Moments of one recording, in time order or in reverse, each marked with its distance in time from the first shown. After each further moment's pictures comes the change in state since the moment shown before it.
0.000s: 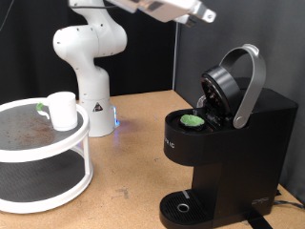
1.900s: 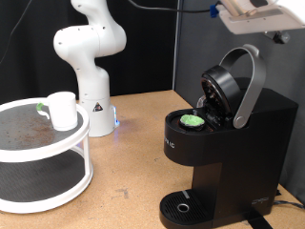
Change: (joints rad) arm 0.064 0.197 0.343 0.168 -0.219 0.230 0.189
